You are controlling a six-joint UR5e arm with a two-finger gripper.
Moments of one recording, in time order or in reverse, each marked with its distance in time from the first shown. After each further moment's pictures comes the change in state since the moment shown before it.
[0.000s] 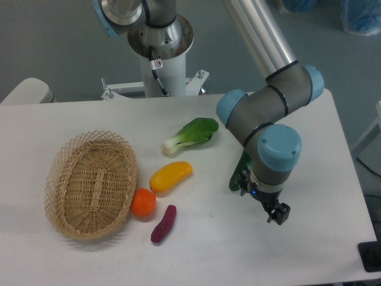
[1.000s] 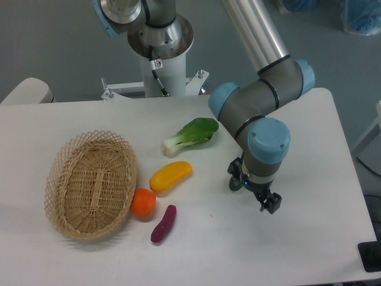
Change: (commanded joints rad) arm 0.015 0.094 -0.163 0.009 0.015 -0.011
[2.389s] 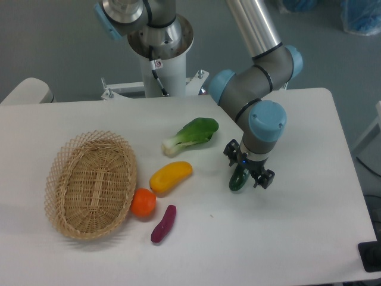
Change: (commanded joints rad) arm 0.055 0.032 -0.216 0.162 -0.011 -0.005
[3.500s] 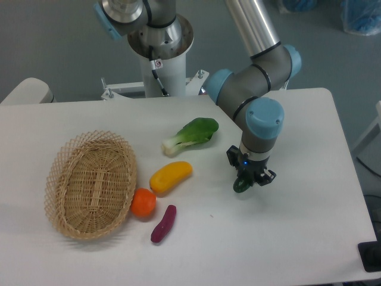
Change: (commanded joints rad) arm -0.020 0.017 0.072 0.006 0.014 -0.086
